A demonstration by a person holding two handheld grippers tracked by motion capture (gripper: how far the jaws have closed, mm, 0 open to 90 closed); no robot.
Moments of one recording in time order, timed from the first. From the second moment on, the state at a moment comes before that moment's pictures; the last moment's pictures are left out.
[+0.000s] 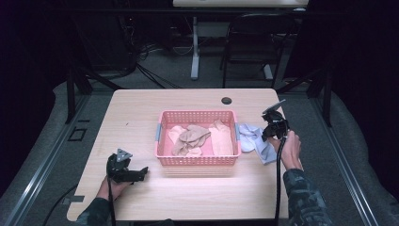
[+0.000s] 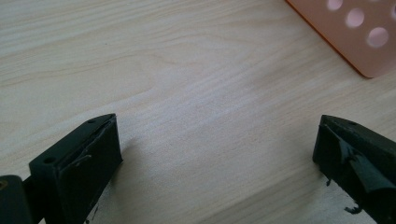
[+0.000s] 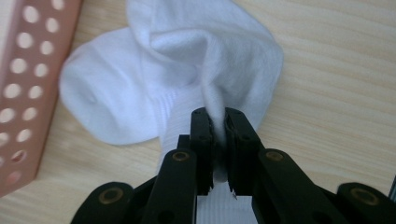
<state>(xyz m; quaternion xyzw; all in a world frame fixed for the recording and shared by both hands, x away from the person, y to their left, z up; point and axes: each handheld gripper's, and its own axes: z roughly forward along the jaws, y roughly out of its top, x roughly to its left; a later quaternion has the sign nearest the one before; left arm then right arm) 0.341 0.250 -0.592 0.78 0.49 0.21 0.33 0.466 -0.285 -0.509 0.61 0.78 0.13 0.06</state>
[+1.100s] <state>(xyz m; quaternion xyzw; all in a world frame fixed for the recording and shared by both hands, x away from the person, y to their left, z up) 0.341 0.250 -0.592 0.78 0.49 0.21 0.33 0.412 -0.292 -0.479 0.56 0.80 0.18 0.09</state>
